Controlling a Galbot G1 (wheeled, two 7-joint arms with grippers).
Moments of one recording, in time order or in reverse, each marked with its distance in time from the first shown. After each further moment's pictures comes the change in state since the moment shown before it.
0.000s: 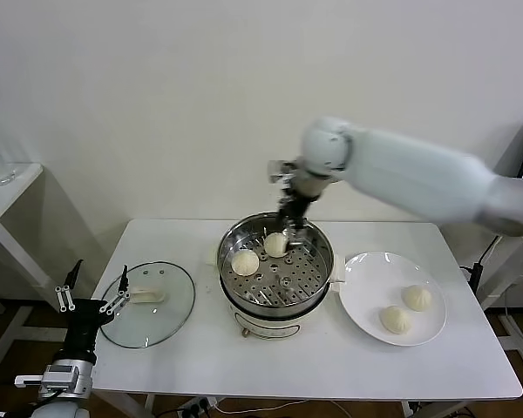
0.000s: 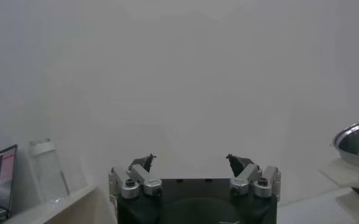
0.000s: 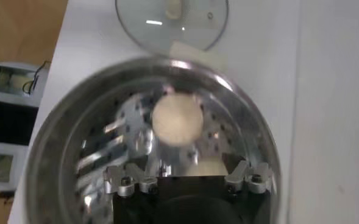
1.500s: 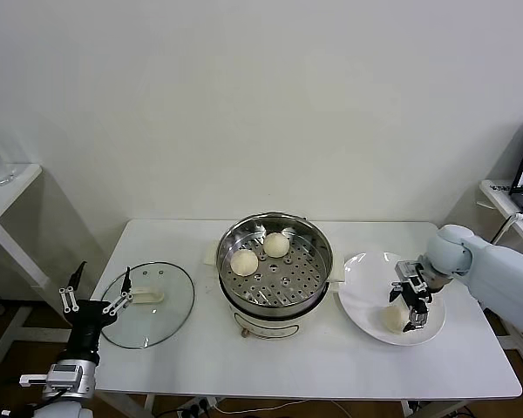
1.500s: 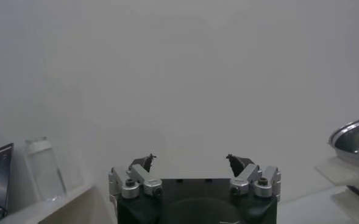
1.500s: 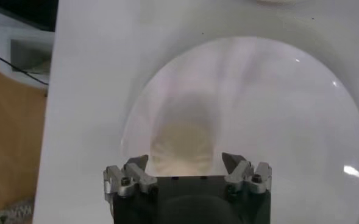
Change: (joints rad) left arm -0.004 -0.004 0.008 0.015 0.007 0.001 -0.003; right arm -0.658 -0.343 0.365 -0.073 -0.486 0.326 0.023
